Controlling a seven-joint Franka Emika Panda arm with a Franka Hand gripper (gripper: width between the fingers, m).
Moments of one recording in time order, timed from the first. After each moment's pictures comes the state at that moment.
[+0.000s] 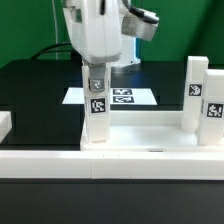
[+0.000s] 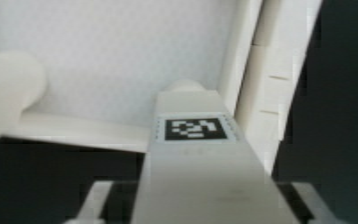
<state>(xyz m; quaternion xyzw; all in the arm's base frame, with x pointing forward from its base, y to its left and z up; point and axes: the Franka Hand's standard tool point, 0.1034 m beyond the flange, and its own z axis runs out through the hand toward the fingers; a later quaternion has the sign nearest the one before) 0.615 -0.067 0.105 -0.72 0.69 -0.01 0.06</state>
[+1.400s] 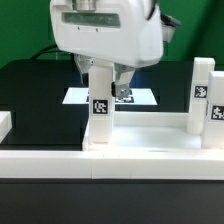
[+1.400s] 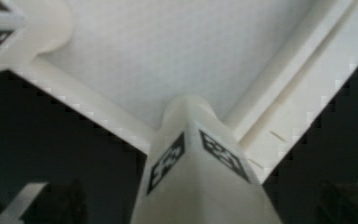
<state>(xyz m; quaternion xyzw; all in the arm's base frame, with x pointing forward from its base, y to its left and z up) 0.616 -0.056 0.103 -0.89 0.46 0.00 0.03</state>
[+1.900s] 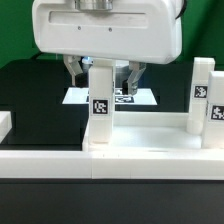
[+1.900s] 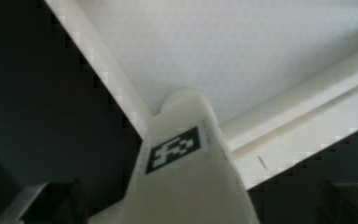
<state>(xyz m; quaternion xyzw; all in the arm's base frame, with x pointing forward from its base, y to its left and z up) 0.617 -0.056 0.103 -0.96 0.27 -0.01 0.02</state>
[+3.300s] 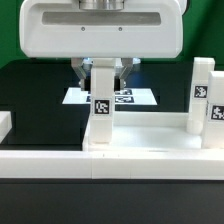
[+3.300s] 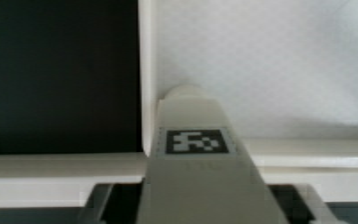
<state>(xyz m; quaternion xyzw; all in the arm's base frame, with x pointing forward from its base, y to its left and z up) 0.616 -0.058 0.103 -1.00 0.04 -0.01 0.00</state>
